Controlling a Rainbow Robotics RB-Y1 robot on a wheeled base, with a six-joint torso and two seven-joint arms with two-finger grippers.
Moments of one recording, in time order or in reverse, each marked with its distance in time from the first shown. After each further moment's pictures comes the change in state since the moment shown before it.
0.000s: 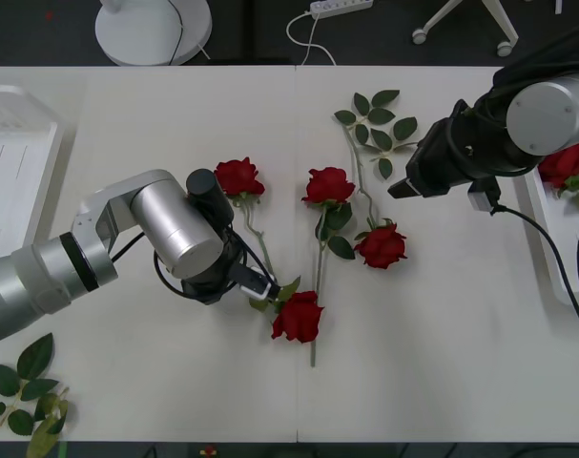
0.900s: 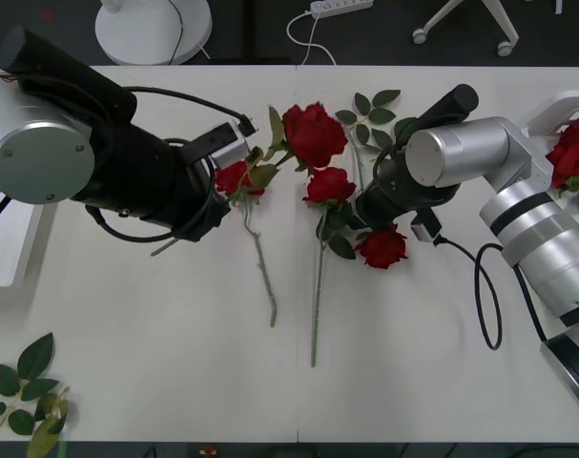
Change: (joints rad) right arm -0.082 0.294 0.034 0.389 0.253 -0.067 -0.007; left arm 0.153 0.147 0.543 -0.498 0.301 0.113 0.796
